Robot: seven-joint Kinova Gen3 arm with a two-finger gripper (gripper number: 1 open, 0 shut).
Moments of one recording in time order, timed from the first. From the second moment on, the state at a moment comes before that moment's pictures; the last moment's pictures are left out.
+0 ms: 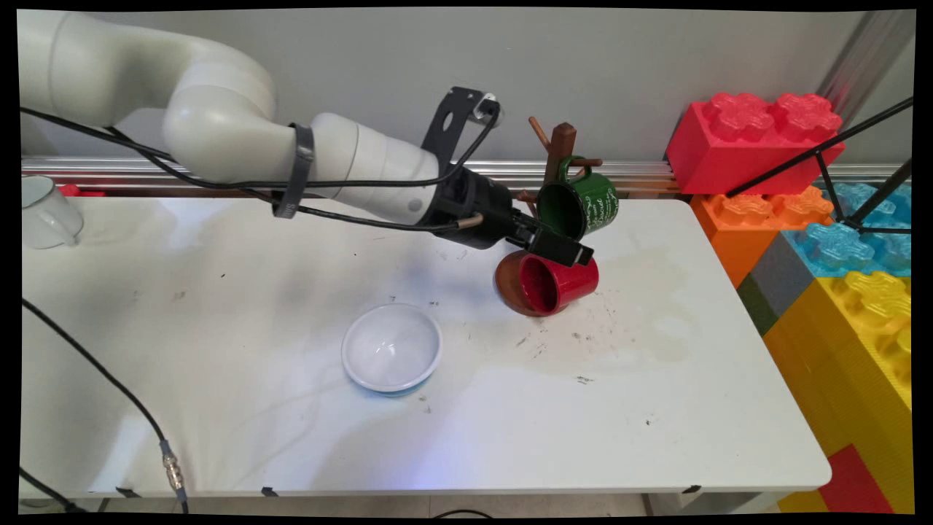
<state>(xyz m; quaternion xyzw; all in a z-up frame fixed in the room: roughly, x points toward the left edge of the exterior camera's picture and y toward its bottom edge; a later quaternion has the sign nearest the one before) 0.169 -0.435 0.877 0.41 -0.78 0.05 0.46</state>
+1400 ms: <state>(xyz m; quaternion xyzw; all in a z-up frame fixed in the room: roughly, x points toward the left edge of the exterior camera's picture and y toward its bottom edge) 0.137 -0.472 0.862 0.44 -0.75 0.03 0.50</state>
